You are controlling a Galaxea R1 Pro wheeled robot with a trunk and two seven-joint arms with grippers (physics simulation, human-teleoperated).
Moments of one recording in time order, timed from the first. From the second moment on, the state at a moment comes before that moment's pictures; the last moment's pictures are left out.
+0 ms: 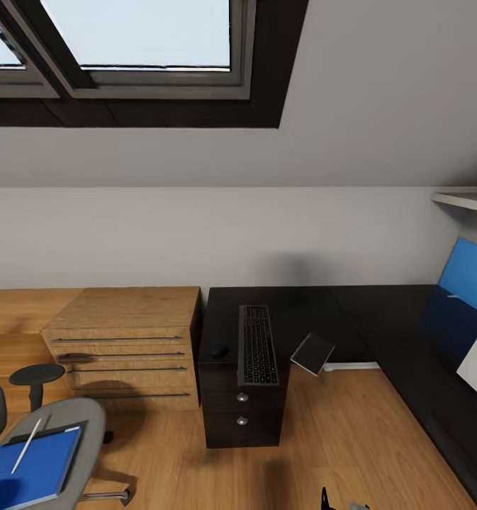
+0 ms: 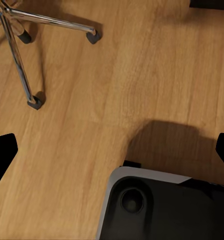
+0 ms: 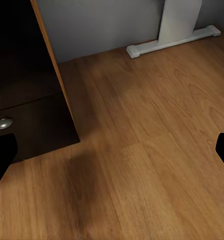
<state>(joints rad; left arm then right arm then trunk) 0.20 -0.05 0.01 -0.48 0.07 -0.45 0.22 -0.35 0.05 0.41 0.02 -0.65 -0.82 -0.11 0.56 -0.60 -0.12</state>
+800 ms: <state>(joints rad) 0.20 -0.05 0.01 -0.48 0.07 -0.45 0.22 -0.35 0.05 0.41 0.02 -0.65 -0.82 -0.11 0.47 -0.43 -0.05</state>
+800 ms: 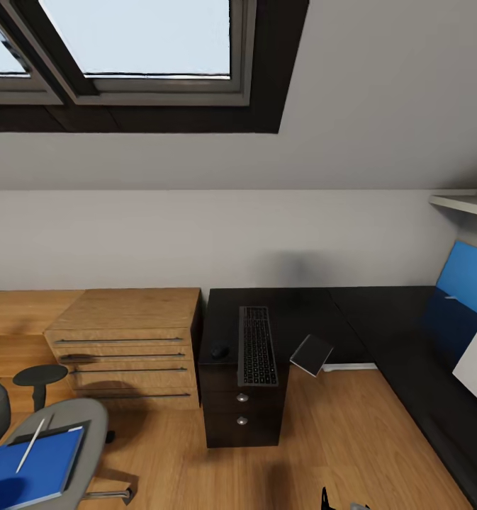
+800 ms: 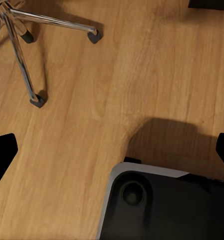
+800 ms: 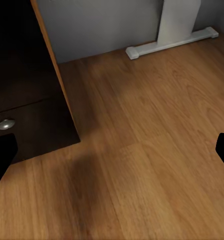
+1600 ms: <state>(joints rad) 0.20 -0.05 0.01 -0.47 0.07 -0.45 0.22 -0.35 0.05 0.41 0.02 -0.65 -0.82 -0.11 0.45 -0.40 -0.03</state>
